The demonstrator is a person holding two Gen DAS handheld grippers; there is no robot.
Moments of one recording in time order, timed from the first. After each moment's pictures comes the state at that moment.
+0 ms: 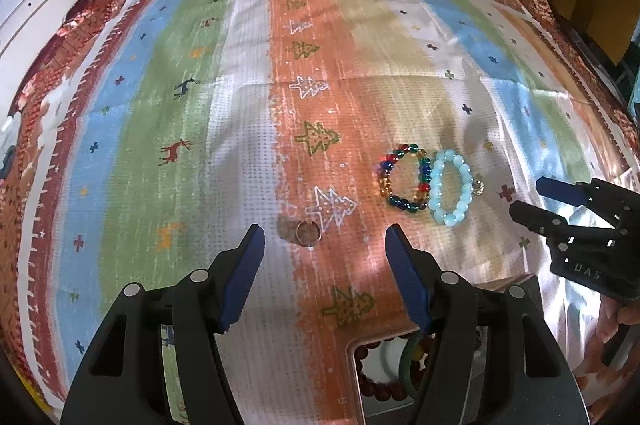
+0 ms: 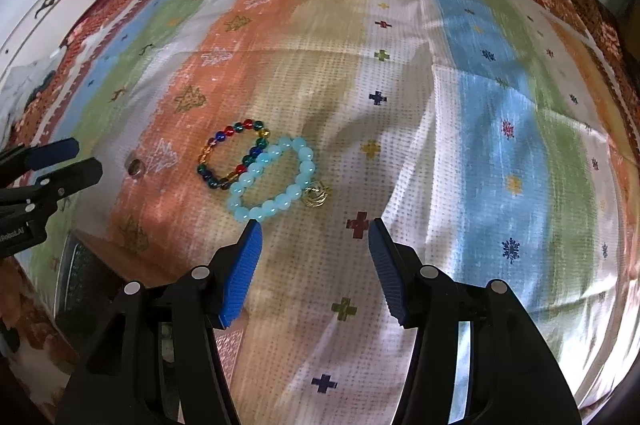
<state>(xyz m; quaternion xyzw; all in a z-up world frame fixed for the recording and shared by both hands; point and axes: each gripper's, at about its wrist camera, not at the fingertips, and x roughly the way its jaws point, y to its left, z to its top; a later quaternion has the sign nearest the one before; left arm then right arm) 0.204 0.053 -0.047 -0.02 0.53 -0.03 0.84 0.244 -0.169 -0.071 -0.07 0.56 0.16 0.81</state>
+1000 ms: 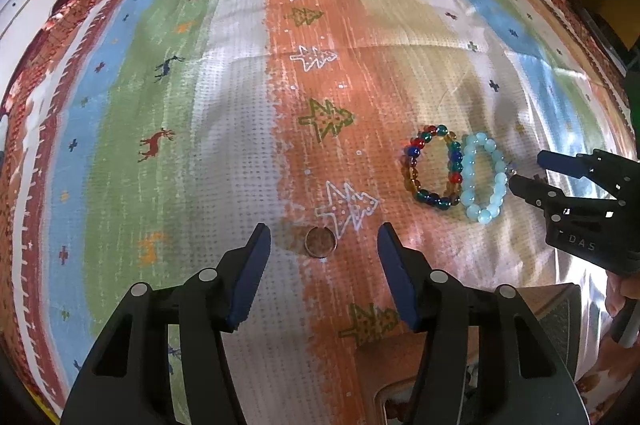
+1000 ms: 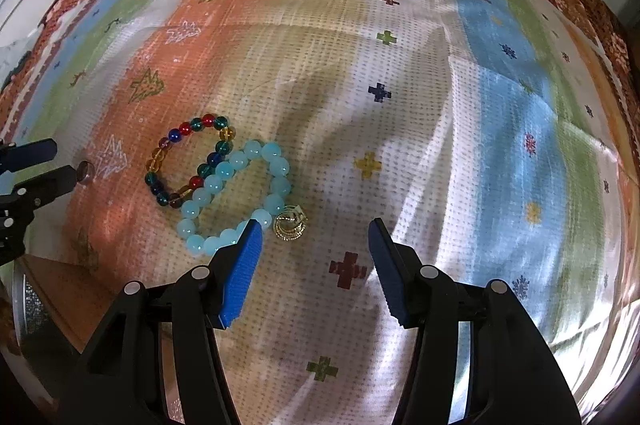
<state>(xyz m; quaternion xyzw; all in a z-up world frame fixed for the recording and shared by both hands) 0.230 0.057 -0.081 -0.01 0.58 -0.03 0.82 0.278 -0.154 -0.108 -0.12 0.58 0.15 0.79</state>
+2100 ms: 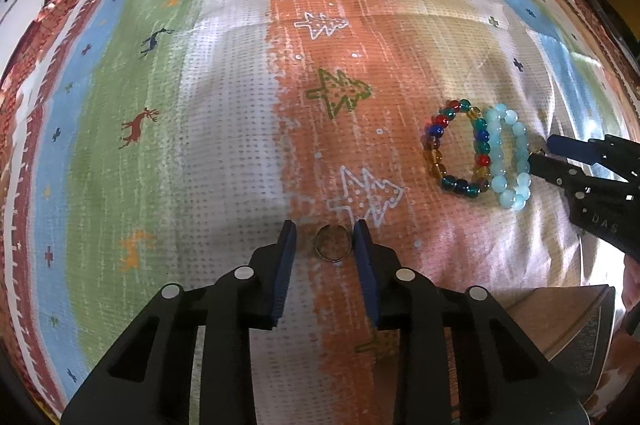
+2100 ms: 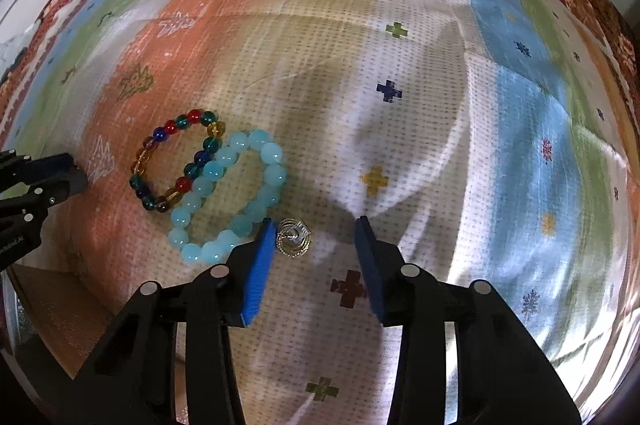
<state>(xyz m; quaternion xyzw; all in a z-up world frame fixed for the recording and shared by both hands) 0.241 0.061 -0.108 0.00 0.60 -0.03 0.80 0.289 -0.149 -0.122 -0.12 0.59 0.15 0.79</state>
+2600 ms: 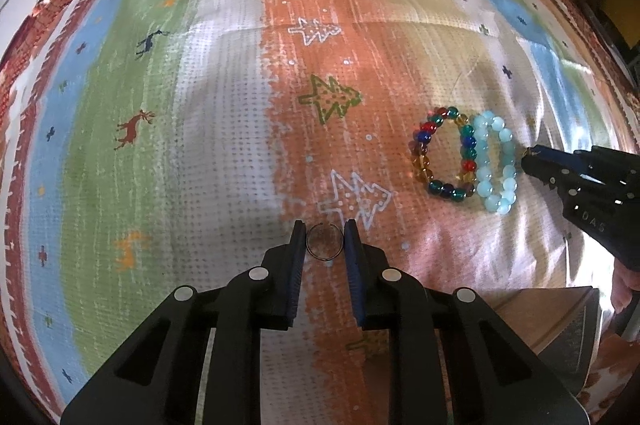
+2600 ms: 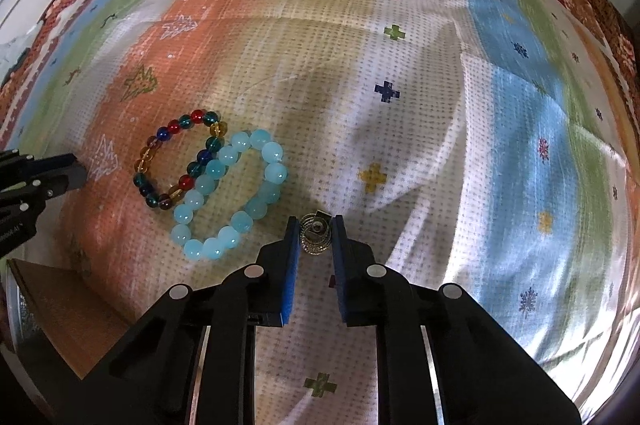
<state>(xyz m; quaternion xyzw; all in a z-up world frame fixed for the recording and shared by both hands) 0.241 0.064 -0.101 -0.02 0.60 -0.05 0.80 0.288 -0.150 -0.118 -0.12 0.59 0.16 0.79</state>
